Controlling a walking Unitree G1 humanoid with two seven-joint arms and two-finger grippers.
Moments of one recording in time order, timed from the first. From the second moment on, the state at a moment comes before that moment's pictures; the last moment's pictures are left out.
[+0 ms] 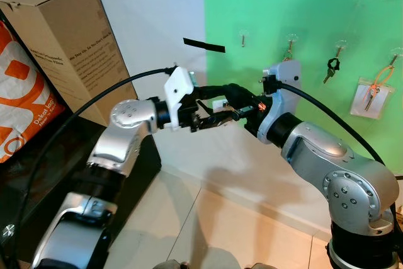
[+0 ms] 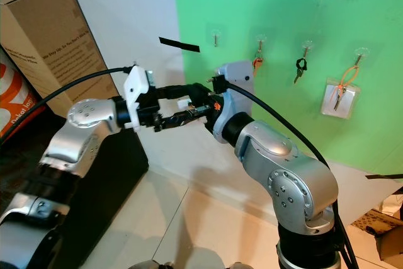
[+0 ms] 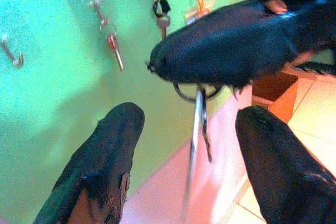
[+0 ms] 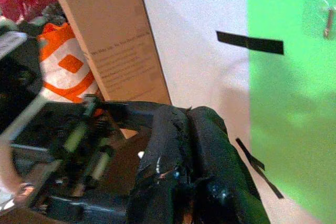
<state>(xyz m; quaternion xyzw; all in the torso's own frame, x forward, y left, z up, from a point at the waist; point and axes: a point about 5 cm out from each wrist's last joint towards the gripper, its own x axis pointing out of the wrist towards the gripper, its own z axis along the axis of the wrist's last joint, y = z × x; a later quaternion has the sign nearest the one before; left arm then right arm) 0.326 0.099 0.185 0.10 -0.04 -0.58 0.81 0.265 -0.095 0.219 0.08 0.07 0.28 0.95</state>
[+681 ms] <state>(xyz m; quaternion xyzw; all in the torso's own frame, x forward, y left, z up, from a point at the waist) 0.302 0.168 0.173 0.09 -0.01 -0.49 0.87 0.276 -0.127 0.206 0.12 0.05 0.21 0.97</state>
